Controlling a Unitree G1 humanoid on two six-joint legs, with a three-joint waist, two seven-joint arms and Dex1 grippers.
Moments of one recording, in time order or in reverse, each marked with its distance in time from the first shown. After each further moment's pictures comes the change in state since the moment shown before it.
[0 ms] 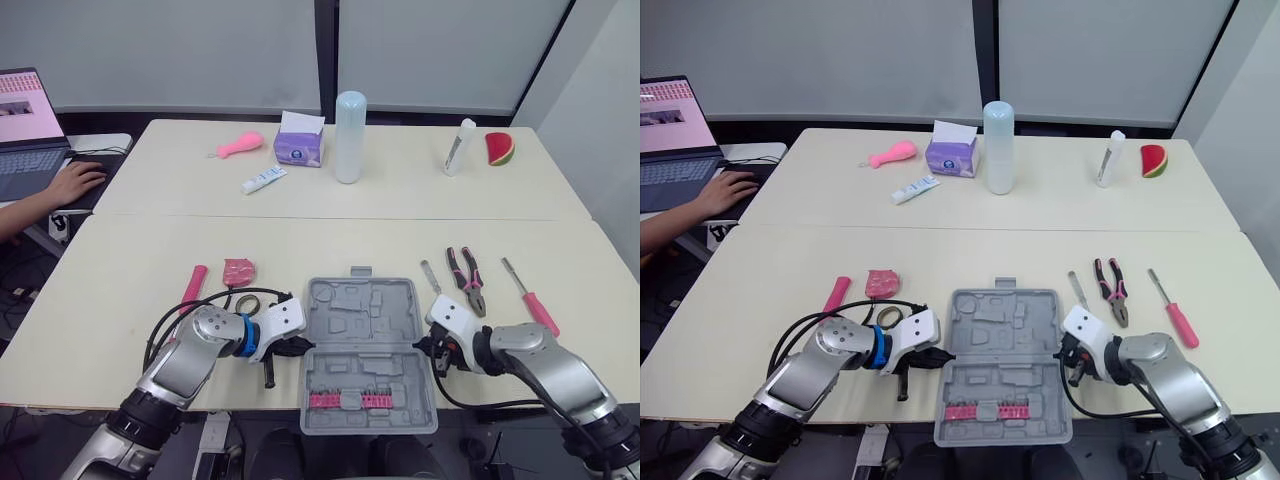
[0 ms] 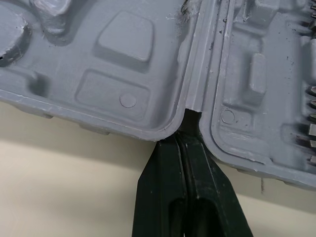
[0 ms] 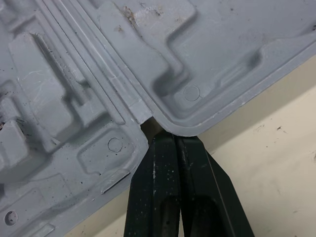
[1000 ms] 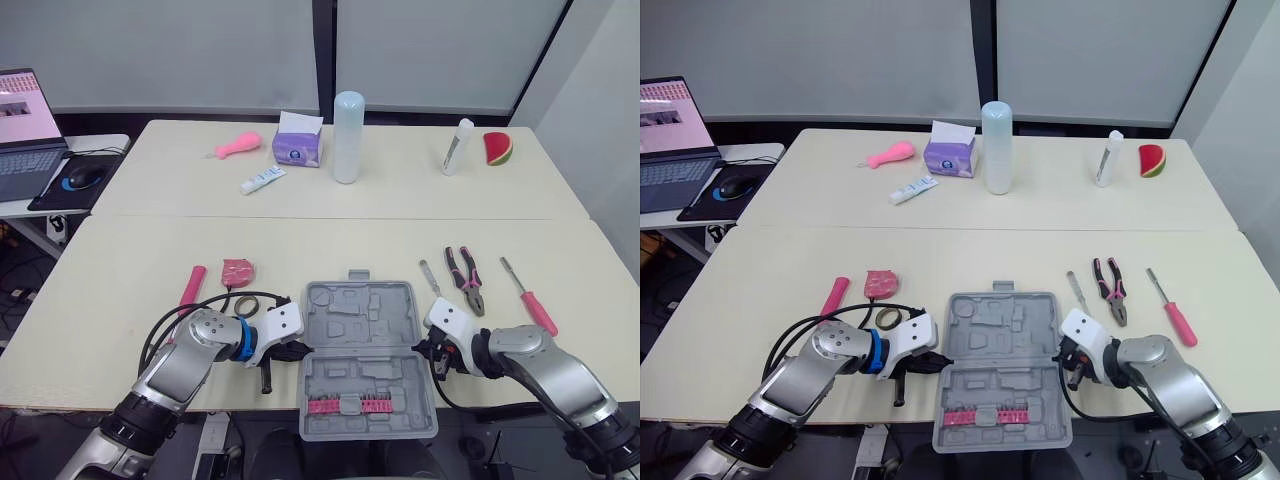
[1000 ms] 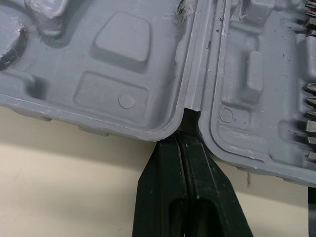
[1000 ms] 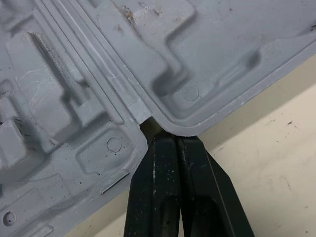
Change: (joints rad) left arm 0.015 0.027 -0.006 -0.009 -0.018 -0.011 0.003; right arm 0.010 -0.012 0.007 -0.010 0.028 0.001 -0.024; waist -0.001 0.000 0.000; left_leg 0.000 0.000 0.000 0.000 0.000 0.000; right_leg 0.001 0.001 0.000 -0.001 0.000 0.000
